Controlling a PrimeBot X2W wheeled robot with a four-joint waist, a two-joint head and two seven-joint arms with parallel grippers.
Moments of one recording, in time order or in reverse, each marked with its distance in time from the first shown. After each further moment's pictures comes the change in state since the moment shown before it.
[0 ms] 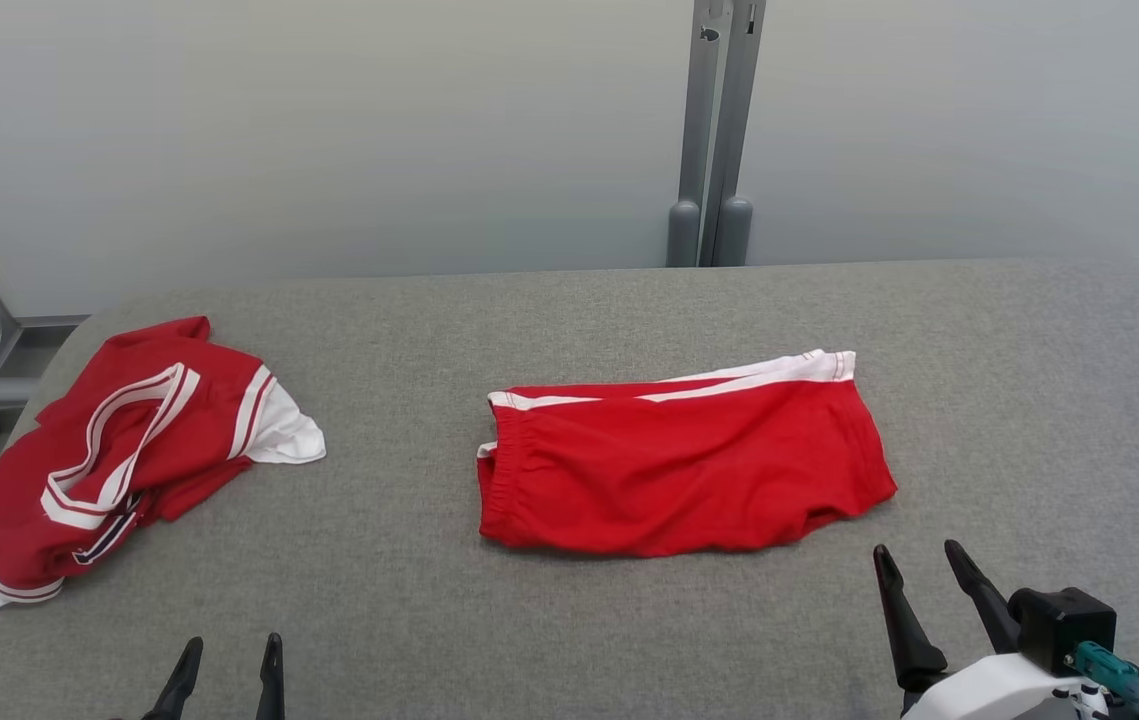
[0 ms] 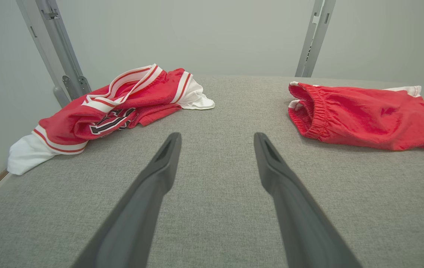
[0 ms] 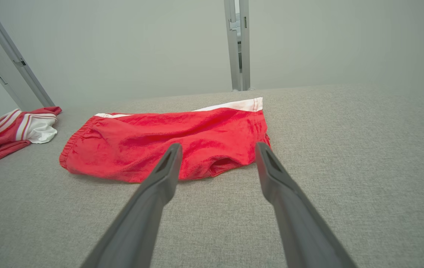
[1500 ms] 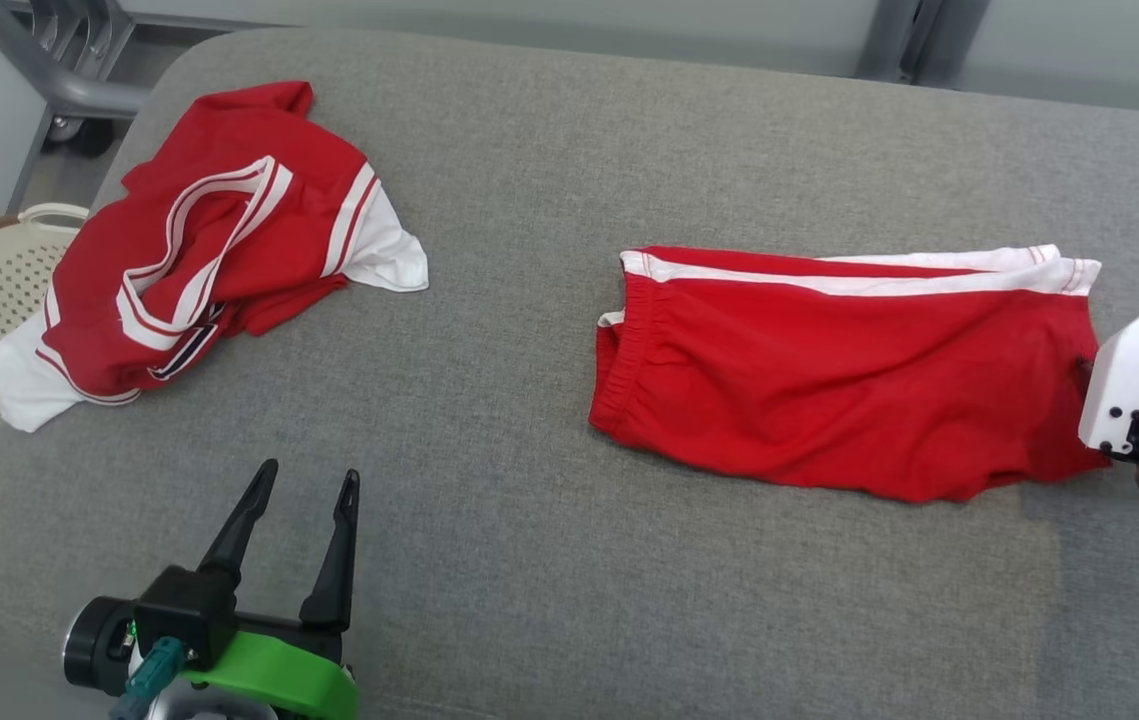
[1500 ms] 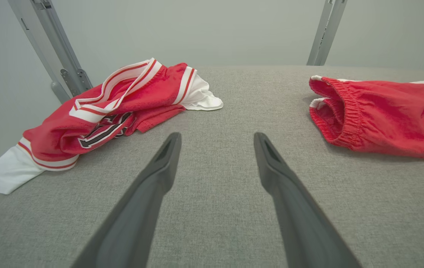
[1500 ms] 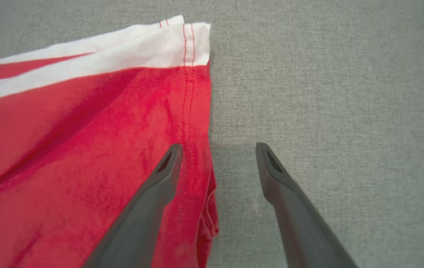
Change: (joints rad) left arm -0.231 0.003 -0.117 -0.059 0.023 -0.043 -0.001; right arm -0.643 -0.148 -0.360 0.318 -0.171 -0.001 0.847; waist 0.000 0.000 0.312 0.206
